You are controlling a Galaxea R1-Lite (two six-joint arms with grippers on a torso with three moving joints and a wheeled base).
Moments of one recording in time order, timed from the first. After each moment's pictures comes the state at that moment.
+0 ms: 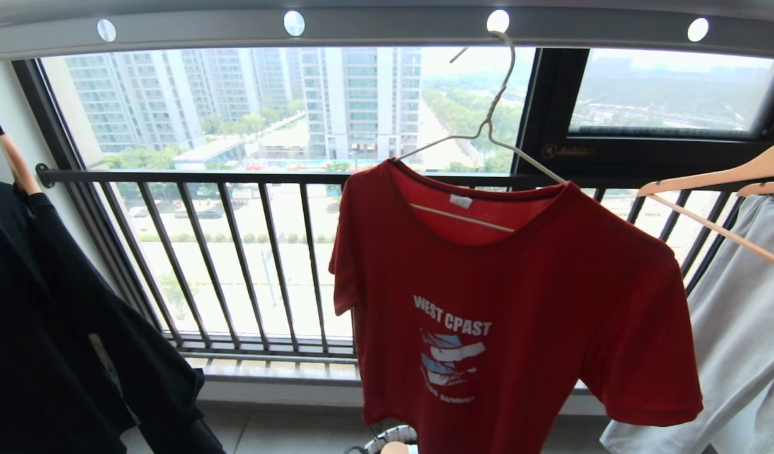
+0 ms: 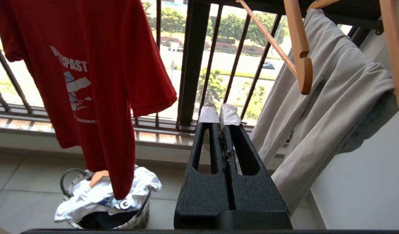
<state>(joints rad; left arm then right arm) -0.01 0.01 -0.38 0.40 0.09 -0.13 0.01 0.20 -0.98 0.82 -0.06 -0.10</state>
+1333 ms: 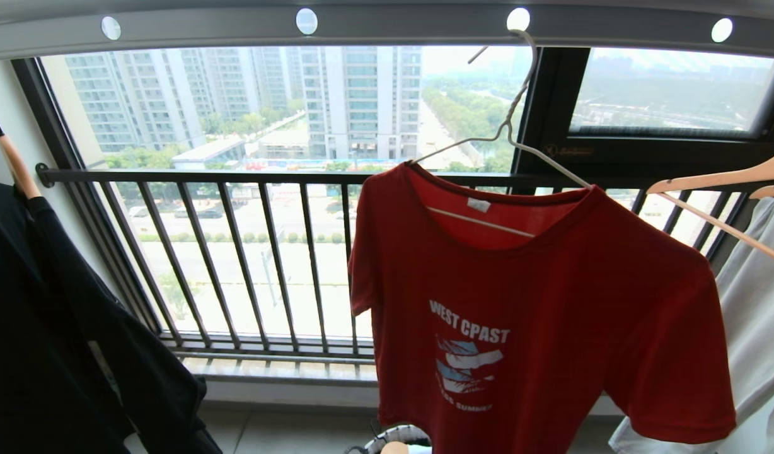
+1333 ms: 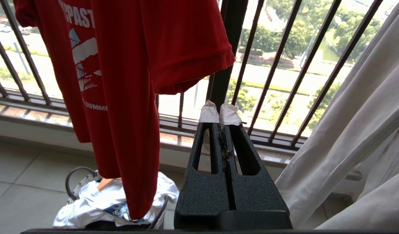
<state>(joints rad) -0.01 0.00 0.00 0.00 0.05 -0.09 0.01 0.00 0.00 0.00 0.06 -0.09</state>
